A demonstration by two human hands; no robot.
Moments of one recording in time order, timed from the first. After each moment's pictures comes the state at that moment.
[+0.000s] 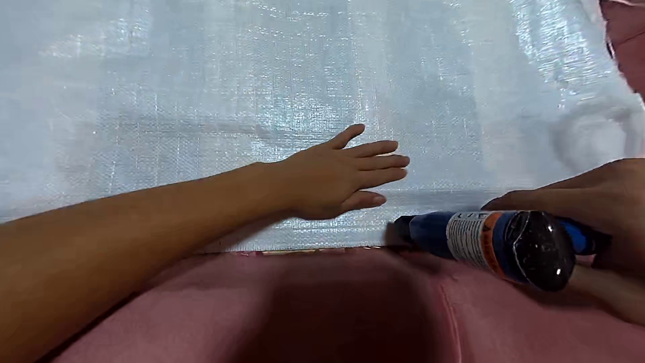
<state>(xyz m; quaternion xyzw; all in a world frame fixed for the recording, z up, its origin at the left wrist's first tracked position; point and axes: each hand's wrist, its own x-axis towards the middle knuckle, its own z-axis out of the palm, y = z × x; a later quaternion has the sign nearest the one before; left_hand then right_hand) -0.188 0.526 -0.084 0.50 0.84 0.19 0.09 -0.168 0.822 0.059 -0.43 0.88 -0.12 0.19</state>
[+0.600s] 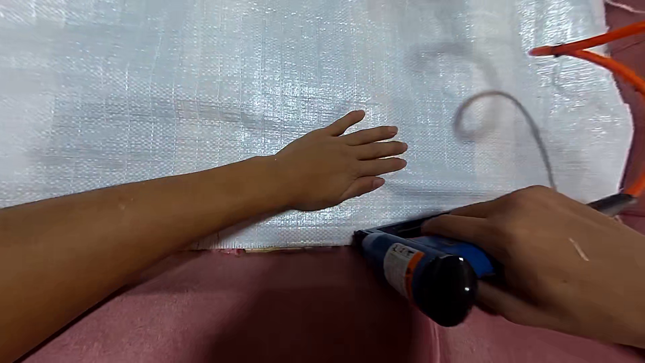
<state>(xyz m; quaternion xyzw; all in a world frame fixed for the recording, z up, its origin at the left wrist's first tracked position) -0.197 0.540 -0.092 0.49 0.86 0.17 0.03 -0.160 0.806 0.027 -0.51 0.85 -0.03 0.14</state>
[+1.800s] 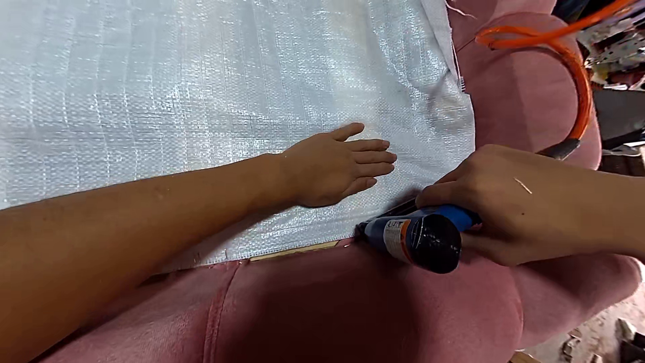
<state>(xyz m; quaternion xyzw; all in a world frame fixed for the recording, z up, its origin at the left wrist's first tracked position) -0.250 0.752 -0.096 0.56 0.81 0.18 0.02 -0.224 0.994 0.049 -0.53 0.82 0.00 0.22</state>
